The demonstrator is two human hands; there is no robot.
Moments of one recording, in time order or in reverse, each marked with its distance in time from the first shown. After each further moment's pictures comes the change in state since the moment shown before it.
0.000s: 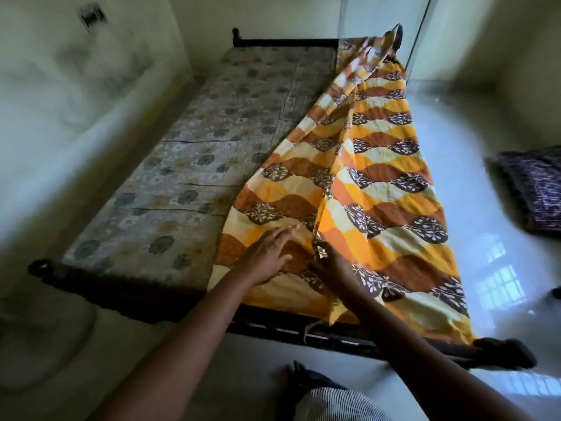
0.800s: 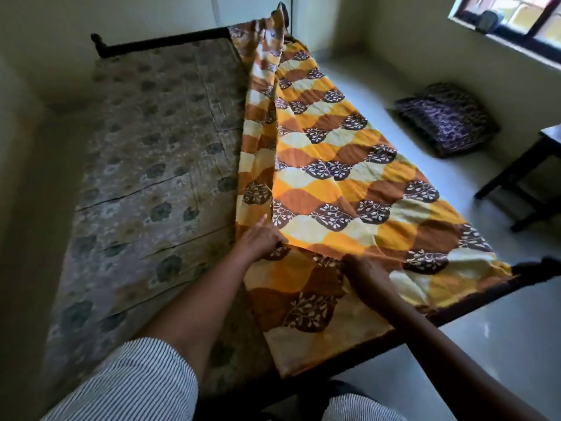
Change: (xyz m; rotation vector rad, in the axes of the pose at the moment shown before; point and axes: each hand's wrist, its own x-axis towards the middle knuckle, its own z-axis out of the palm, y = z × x) left_hand 0.204 -0.204 -0.066 0.597 -0.371 0.528; right_hand 0.076 -0.103 0.102 -0.345 0.287 0.256
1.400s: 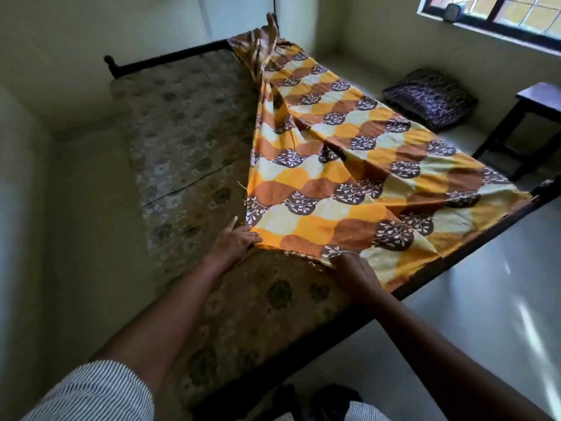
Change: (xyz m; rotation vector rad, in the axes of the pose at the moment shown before) left_hand -0.250 -0.191 0.067 -0.047 0.195 0.128; right_hand -0.101 -0.219 0.178 -0.093 0.085 0.104
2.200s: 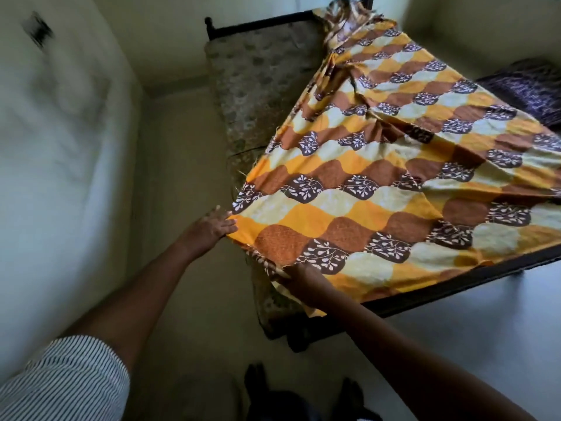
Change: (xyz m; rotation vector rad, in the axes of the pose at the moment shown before) left_hand -0.270 -0.138 0.012 0.313 -0.006 0.017; right_hand -0.106 -0.229 0.125 0.191 -0.359 -0.386
